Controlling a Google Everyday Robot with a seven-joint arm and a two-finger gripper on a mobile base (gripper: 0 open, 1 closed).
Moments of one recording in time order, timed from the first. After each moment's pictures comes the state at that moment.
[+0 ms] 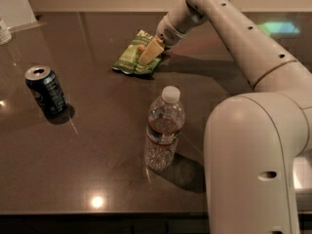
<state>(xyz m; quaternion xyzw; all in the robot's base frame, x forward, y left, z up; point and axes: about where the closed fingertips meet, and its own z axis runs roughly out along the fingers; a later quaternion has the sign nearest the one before) 0.775 -0.003 0.842 -0.52 0.79 0.17 0.29</state>
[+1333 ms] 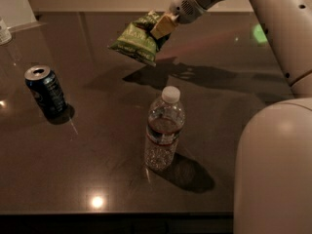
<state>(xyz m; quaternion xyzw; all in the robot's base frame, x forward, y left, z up) 0.713 -0.021 0.943 -0.52 0.76 0.21 0.32</state>
